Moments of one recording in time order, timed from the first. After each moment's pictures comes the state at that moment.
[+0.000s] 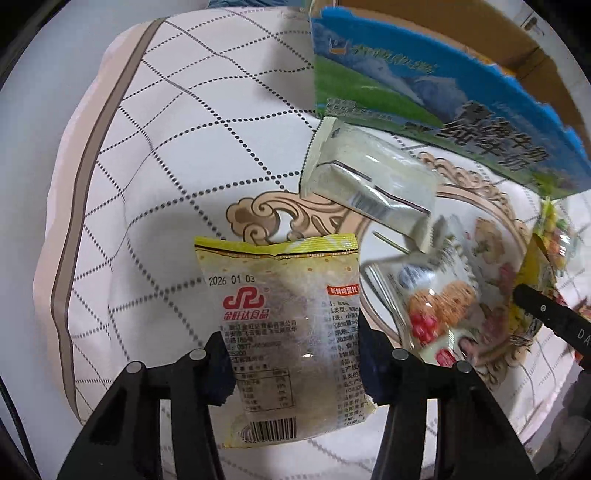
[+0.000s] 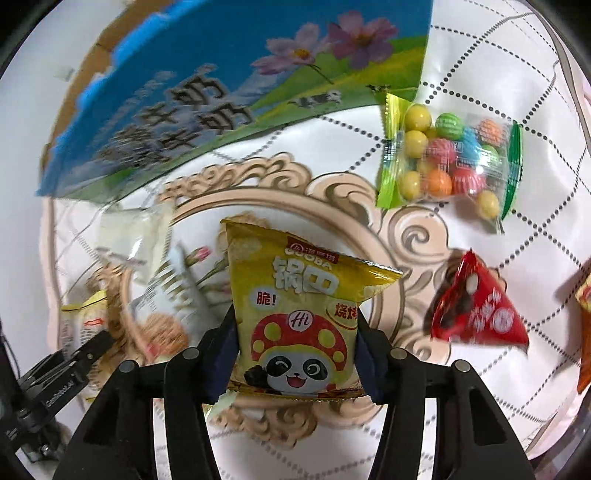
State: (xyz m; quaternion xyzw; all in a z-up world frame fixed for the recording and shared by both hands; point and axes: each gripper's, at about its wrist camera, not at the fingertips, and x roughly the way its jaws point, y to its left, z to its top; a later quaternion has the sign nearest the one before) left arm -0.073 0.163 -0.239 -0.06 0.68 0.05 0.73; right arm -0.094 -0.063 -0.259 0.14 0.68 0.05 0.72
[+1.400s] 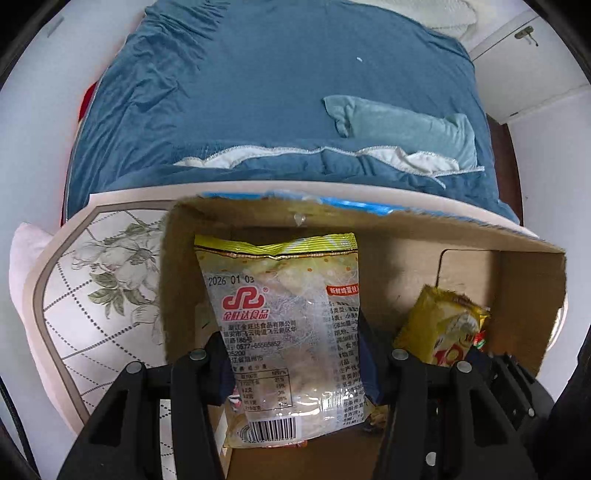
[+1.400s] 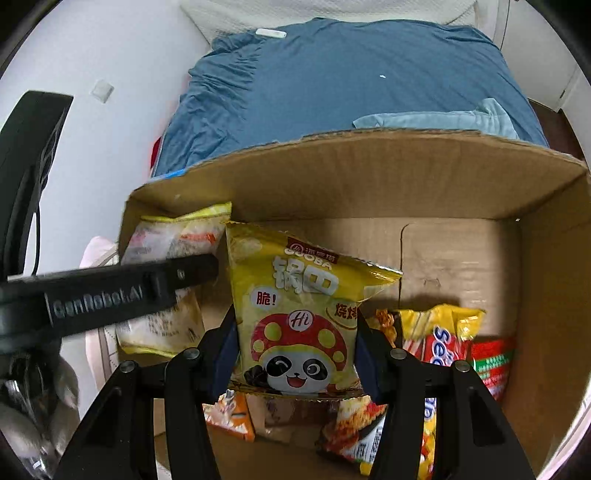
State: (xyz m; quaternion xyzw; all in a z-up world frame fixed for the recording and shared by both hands) left arm 0.277 0.148 -0.212 -0.06 0.71 -0.04 0.70; right arm 0.242 0.014 -0.215 0.09 0.65 0.12 0.75
